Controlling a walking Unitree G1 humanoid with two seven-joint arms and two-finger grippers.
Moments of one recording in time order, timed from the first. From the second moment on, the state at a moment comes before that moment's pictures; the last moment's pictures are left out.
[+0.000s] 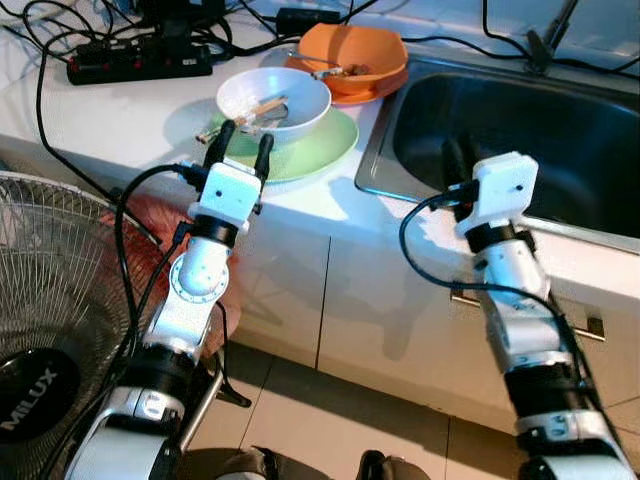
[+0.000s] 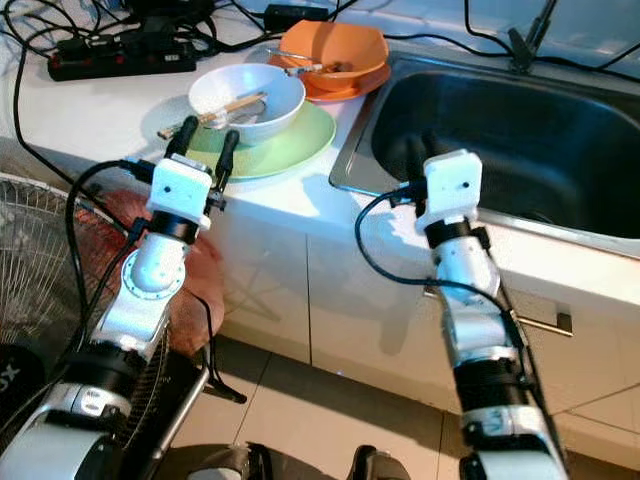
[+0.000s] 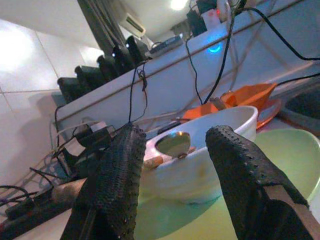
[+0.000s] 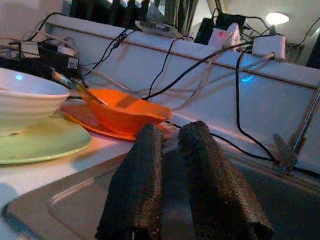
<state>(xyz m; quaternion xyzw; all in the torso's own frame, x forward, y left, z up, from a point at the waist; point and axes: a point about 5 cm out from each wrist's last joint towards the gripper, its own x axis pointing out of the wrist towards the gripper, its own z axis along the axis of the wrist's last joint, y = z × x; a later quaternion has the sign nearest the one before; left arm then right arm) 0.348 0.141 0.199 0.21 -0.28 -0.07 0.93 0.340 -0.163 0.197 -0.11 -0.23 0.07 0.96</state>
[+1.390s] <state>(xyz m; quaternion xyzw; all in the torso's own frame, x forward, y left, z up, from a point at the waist) 0.367 0.142 0.200 0.22 -0.26 -0.05 0.94 0.342 -0.161 0.201 -0.11 -0.25 0.07 0.96</state>
